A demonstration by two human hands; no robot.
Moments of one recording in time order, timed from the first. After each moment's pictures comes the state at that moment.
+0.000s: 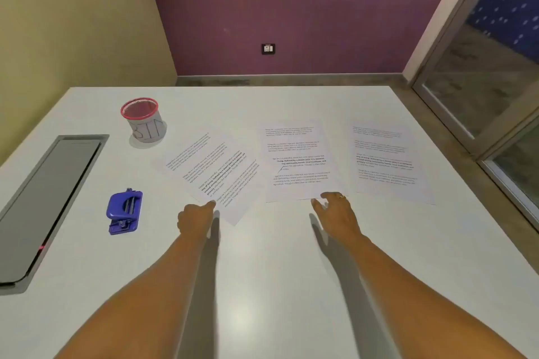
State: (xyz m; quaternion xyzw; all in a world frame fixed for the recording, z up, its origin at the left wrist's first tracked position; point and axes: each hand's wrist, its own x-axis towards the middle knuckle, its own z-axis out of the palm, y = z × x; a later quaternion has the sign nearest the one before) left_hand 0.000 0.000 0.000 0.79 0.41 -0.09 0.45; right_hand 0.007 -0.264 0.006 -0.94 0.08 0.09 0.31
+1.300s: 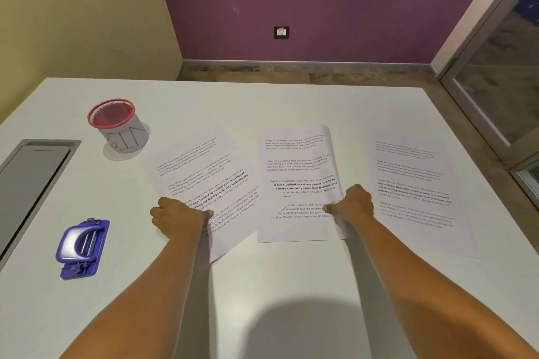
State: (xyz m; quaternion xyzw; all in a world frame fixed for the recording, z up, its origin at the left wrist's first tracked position) left_hand 0.100 -0.002 -0.021 0.80 0.49 -0.01 0.34; right_hand 0.159 -0.284 -0.015 -0.91 0.26 0.18 0.26
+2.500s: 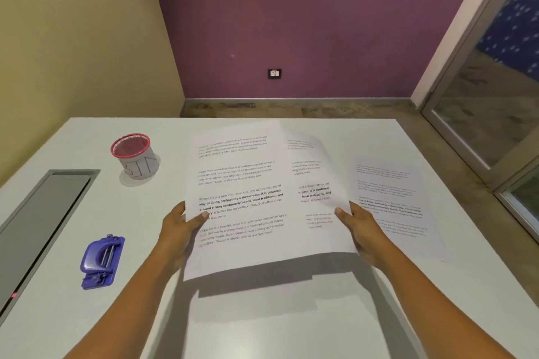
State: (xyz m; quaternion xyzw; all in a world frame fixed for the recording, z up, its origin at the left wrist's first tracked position) left_hand 0.047 0.004 0.048 0.60 0.25 0.00 0.76; right_hand 0.091 -0.323 0.041 -0.72 0.13 0.17 0.66
